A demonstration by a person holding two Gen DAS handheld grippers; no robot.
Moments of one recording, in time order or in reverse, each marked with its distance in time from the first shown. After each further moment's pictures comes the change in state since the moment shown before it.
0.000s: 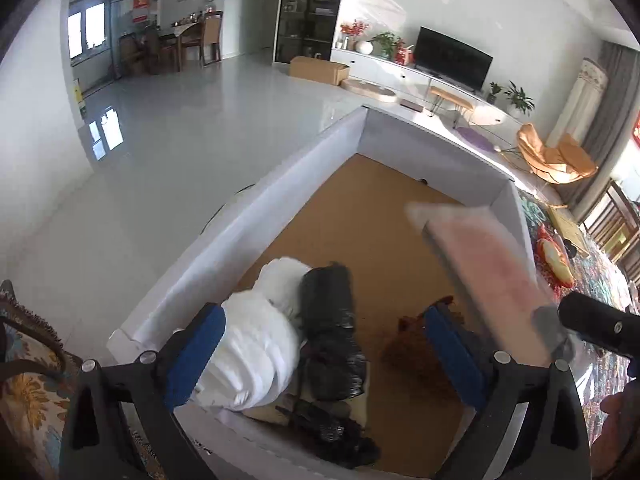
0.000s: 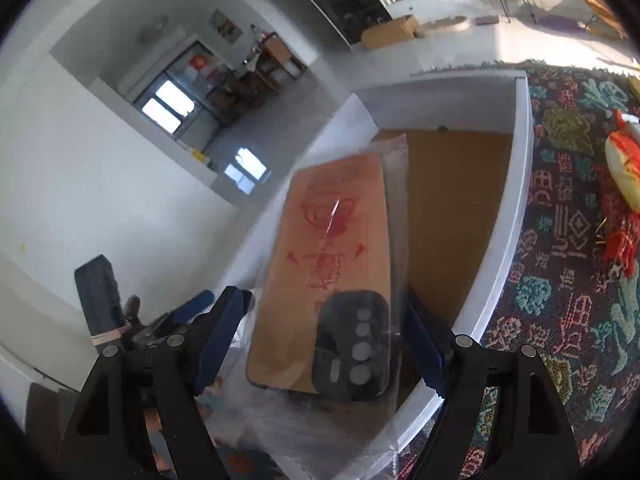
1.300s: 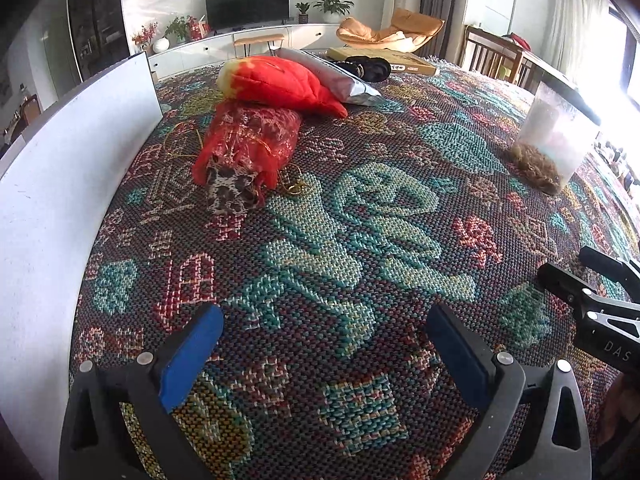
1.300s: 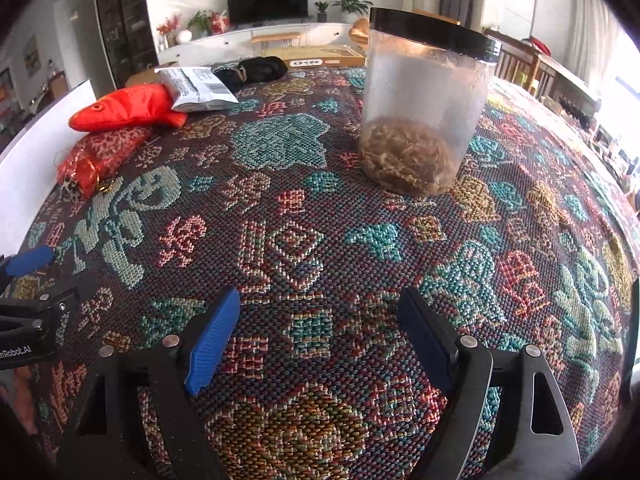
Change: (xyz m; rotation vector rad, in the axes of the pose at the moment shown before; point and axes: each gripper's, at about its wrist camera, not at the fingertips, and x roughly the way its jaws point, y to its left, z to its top) left arm 0.110 -0.358 -0.159 0.607 0.107 -0.303; right arm -0.178 -0.286 -0.152 0.179 -0.233 -0.871
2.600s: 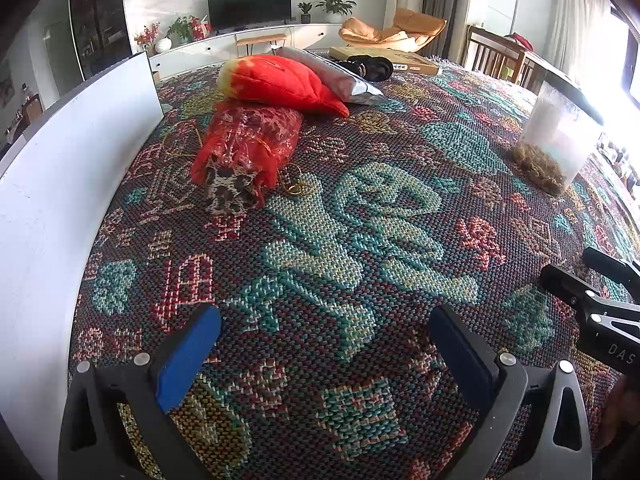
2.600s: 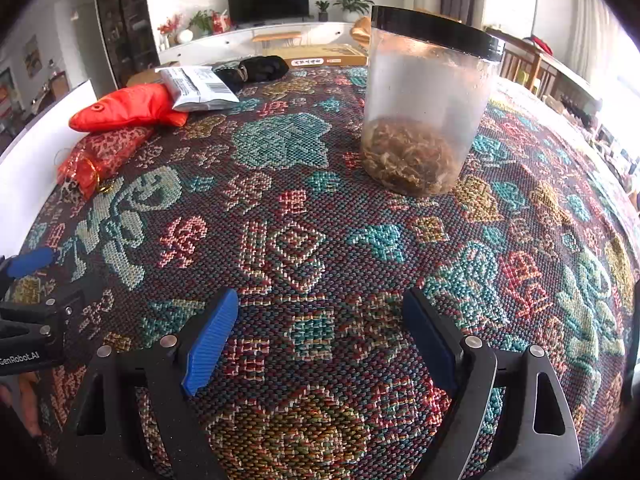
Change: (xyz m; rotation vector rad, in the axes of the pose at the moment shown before) left arm 0.002 0.004 0.004 -0.015 -0.004 -0.006; right arm 0.002 0.002 0.002 0.002 0.002 0.006
